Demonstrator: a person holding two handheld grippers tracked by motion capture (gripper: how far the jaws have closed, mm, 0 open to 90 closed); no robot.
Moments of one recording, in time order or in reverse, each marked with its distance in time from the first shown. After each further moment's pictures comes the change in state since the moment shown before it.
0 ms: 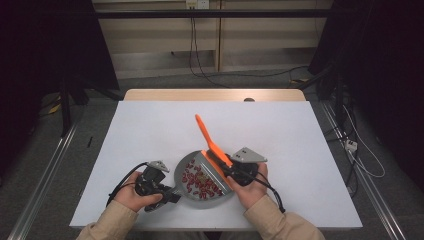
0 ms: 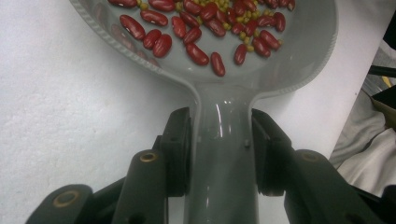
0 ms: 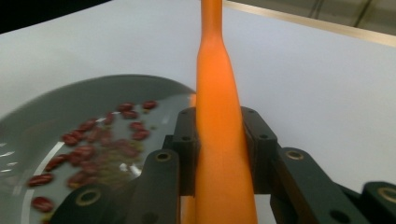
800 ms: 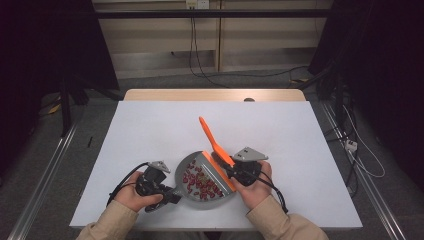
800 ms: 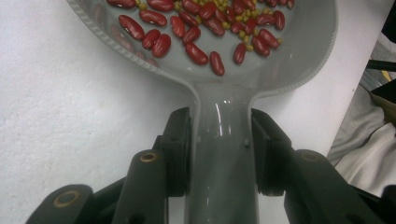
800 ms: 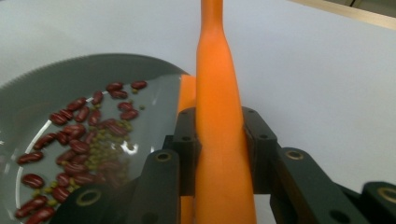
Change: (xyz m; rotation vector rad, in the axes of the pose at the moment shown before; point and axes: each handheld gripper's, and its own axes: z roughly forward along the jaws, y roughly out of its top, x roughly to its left) left arm -0.001 0.001 0.001 0.012 -0.008 0.015; right arm -0.006 0.003 -0.009 0.097 -0.031 -0.010
